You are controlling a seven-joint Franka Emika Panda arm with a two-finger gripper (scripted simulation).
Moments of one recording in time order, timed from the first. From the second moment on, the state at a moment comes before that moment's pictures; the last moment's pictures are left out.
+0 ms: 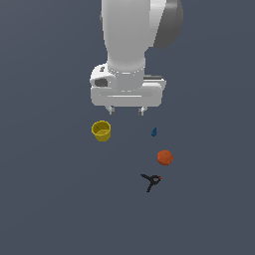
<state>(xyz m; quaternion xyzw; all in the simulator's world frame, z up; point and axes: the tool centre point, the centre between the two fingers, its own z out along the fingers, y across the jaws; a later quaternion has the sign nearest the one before) -0.004 -0.003 0.304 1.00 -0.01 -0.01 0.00</state>
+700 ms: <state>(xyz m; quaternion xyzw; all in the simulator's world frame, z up) -0.005 0.004 0.301 1.00 -0.01 -0.01 -0.01</state>
